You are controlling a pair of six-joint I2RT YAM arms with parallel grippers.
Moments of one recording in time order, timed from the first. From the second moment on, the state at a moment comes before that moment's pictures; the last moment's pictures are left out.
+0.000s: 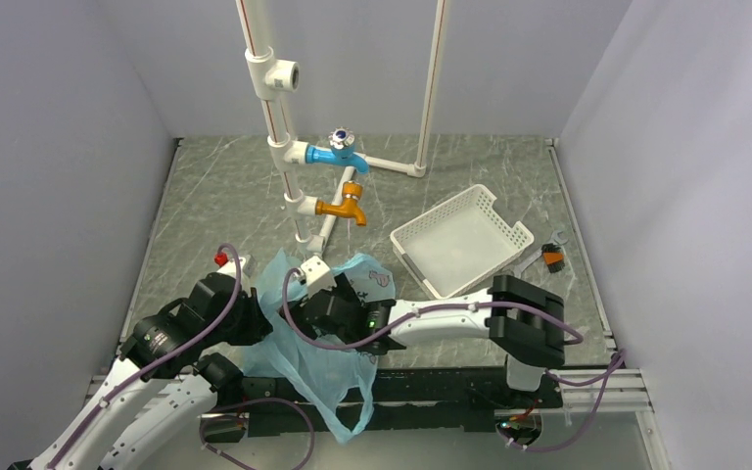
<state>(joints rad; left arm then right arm) -0.63 0.48 0.72 -1.10 -0.03 -0.65 1.36 1.73 1.06 0.01 0.51 0.41</state>
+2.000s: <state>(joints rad) -0.63 0.45 0.72 -1.11 -0.05 -0.67 1.31 0.99 0.70 0.16 0.20 0.25</state>
